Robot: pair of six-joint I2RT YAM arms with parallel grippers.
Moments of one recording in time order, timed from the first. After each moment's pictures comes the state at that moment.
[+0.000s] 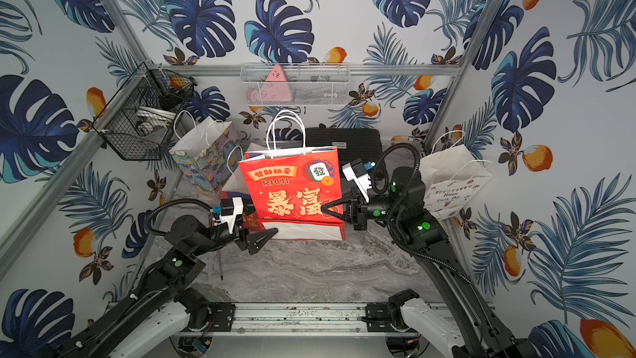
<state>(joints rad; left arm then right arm) -0.46 0.73 0.47 0.38 0.67 -0.15 0.37 0.95 1.01 -0.25 -1.19 0.35</state>
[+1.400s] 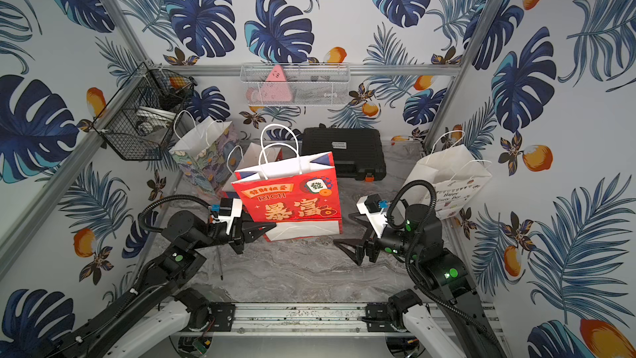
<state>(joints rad) -0.46 0.75 0.53 0.41 0.89 -0.21 0.38 0.63 0.89 -0.70 -0.73 -0.02</state>
